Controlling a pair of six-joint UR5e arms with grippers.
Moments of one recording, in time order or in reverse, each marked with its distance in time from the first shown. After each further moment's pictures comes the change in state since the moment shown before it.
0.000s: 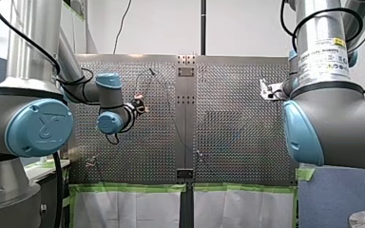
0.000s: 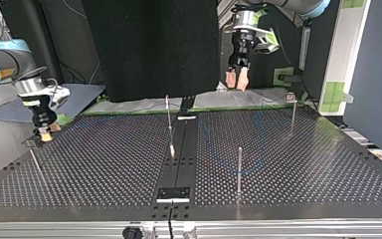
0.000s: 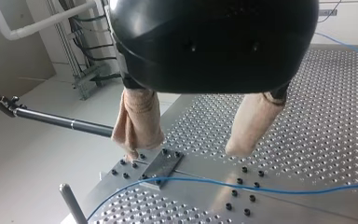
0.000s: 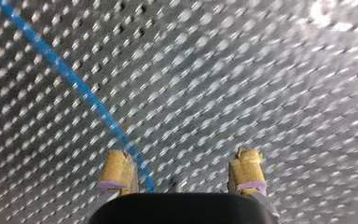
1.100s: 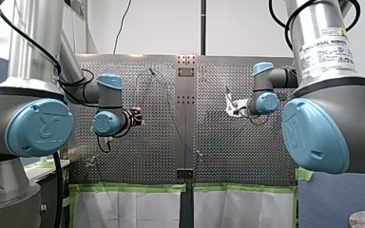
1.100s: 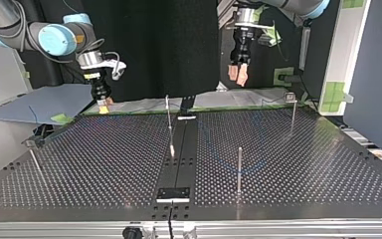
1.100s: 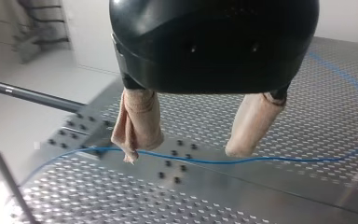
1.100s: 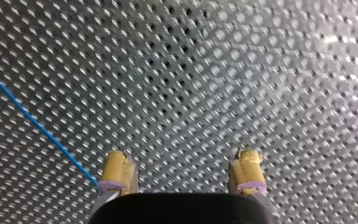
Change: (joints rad) left arm 0.003 -0.020 0.001 -0.184 -0.024 0.049; right arm 0.307 -0.042 0.297 -0.236 0.264 0.041
